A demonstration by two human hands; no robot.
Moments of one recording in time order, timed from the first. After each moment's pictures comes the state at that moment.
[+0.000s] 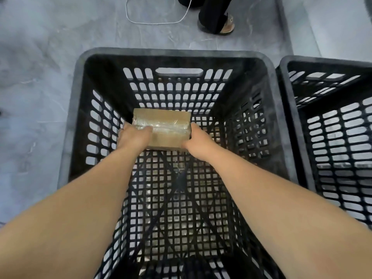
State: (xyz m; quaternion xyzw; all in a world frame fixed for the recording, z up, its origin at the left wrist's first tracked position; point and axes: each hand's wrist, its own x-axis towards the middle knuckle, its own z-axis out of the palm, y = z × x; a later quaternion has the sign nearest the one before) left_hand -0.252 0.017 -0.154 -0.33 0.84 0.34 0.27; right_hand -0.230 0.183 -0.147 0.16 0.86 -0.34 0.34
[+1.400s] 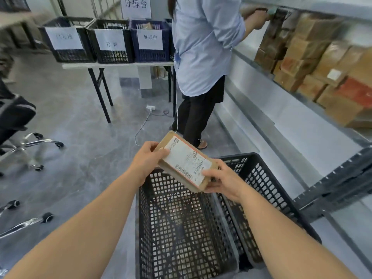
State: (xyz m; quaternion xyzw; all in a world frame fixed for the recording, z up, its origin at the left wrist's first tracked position) left_hand -0.154 -0.005 0.289 -0.01 0.78 0.60 0.17; right_hand -0.068 0.216 0.261 0.18 0.65 -0.72 0.14
